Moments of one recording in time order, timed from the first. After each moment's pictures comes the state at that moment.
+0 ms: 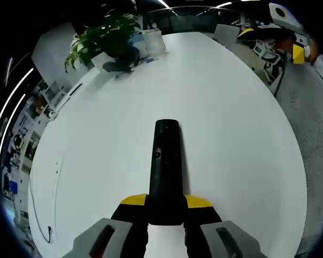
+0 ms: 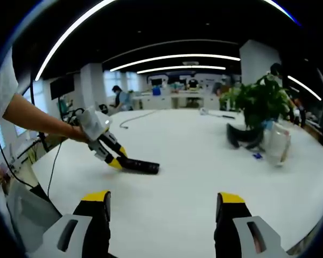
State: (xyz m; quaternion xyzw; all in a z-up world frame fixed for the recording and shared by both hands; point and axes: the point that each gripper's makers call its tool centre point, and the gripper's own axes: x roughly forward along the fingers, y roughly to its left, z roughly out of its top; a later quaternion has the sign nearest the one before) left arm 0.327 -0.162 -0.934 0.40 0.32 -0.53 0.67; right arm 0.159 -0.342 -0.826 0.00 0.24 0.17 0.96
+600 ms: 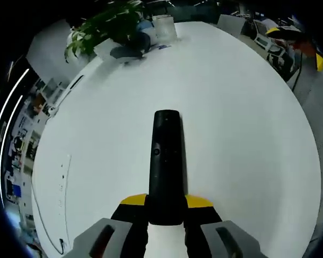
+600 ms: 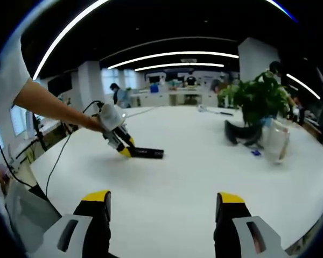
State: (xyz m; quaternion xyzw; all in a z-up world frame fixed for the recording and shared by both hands) left arm 0.386 -0.169 -0.942 0.43 0.34 -0.51 0.66; right arm 0.160 -0.345 -0.832 0.00 0.25 0.16 0.95
